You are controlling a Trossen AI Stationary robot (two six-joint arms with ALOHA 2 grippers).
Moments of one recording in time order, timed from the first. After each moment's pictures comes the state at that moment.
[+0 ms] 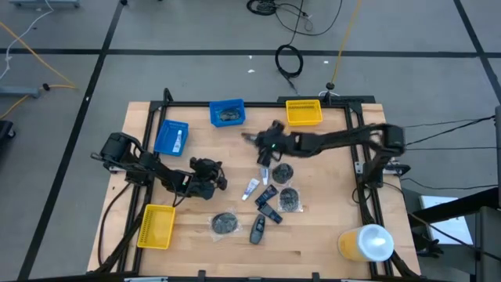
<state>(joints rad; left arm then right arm) -0.26 1.74 0.42 0.53 -0.97 -0.85 -0.19 1.71 1.06 -0.07 0.36 -0.05</state>
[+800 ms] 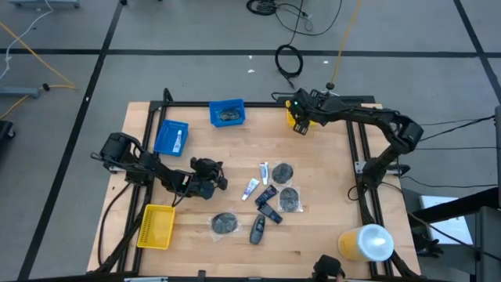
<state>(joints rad) -0.26 1.74 0.42 0.56 -0.97 -0.84 -0.64 1.62 1.06 -0.51 0.42 -0.33</state>
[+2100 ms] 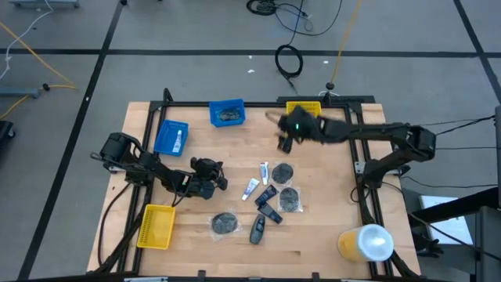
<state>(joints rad) -0.26 1.74 0.42 0.56 -0.97 -0.83 -0.31 1.45 0.89 -0.10 0.21 -0.12</state>
